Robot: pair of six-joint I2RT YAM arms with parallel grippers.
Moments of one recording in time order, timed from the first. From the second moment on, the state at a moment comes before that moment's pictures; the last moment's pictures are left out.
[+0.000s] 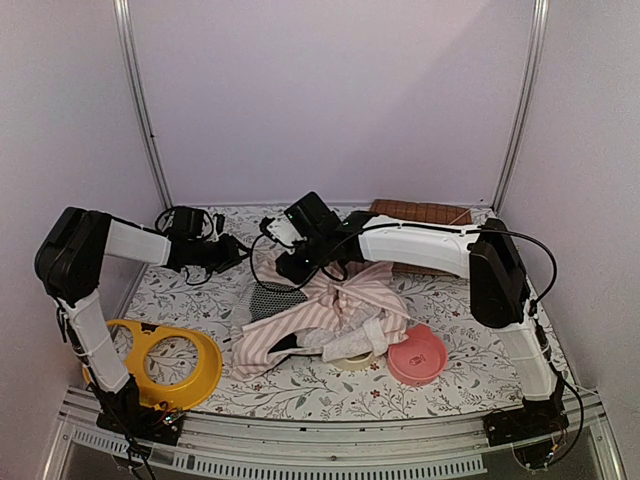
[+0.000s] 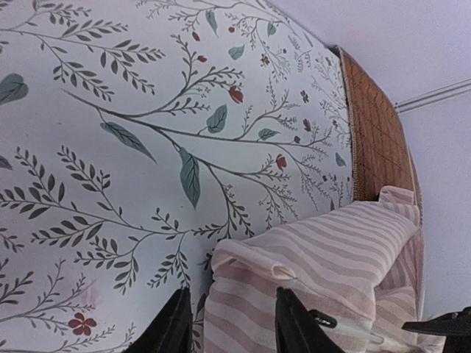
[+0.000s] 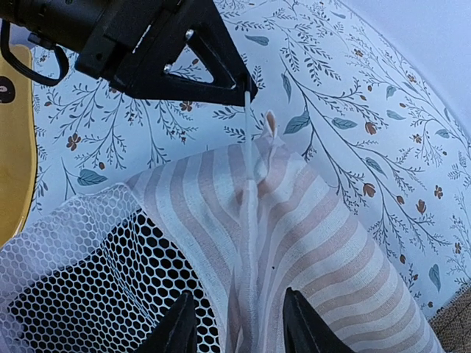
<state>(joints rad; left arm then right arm) -0.23 1.85 0.97 0.19 0.41 -0.59 0.96 2.32 2.02 -0.47 0.03 -0.07</state>
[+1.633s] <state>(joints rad) -0.21 2.00 1.00 0.33 0.46 -0.74 0.95 2.32 2.02 -0.52 0.05 0.01</state>
